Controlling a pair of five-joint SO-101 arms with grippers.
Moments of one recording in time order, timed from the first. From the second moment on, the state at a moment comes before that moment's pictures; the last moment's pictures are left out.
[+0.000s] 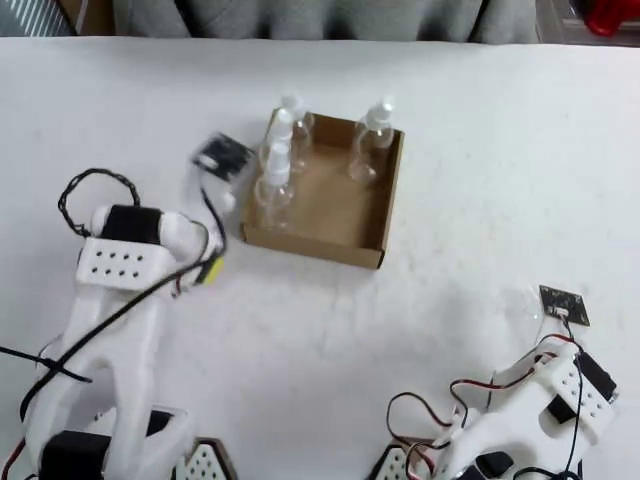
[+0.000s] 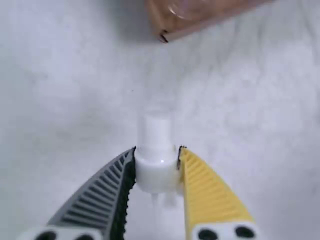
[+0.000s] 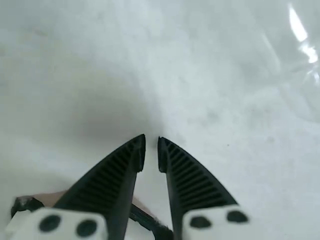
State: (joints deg) left arm 0.5 -25.5 31.9 77.2 -14.5; right arm 48.1 -41.5 70.9 66.4 39.9
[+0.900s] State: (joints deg) left arm -5.9 -25.5 55.0 43.0 13.0; right arm 48.1 -41.5 70.9 66.3 39.9
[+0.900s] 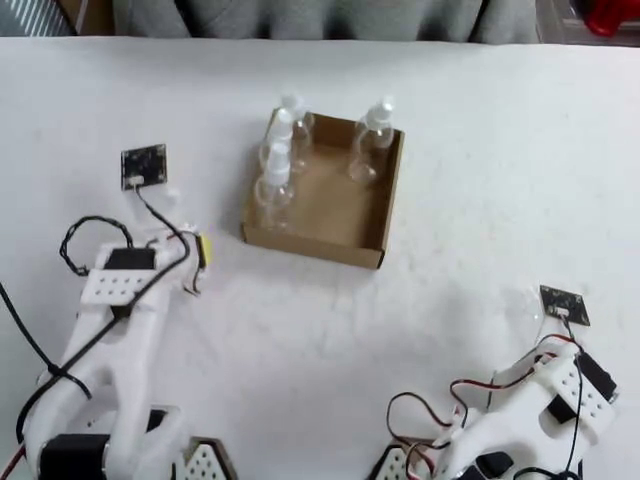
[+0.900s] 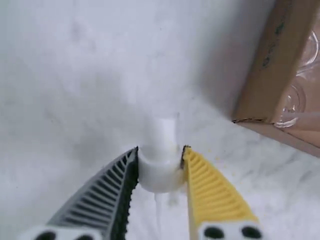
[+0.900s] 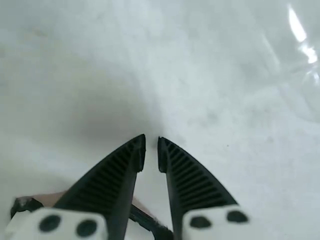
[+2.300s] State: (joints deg) left arm -7.3 -2.4 38.2 54.2 14.1; right arm 48.1 -41.5 71.5 66.3 41.5
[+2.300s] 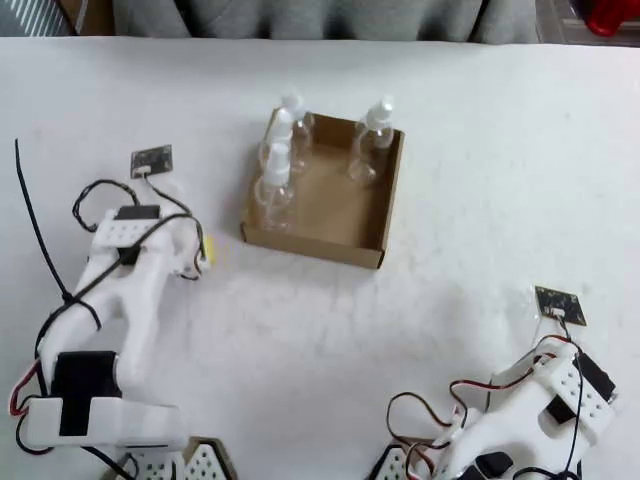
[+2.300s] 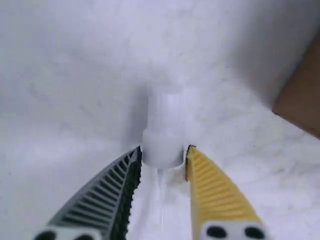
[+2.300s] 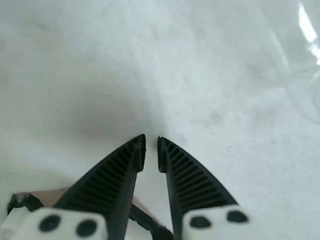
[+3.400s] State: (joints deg) left arm -7.2 9.9 27.6 59.4 12.1; right arm 48.1 -41.5 71.5 66.3 41.5
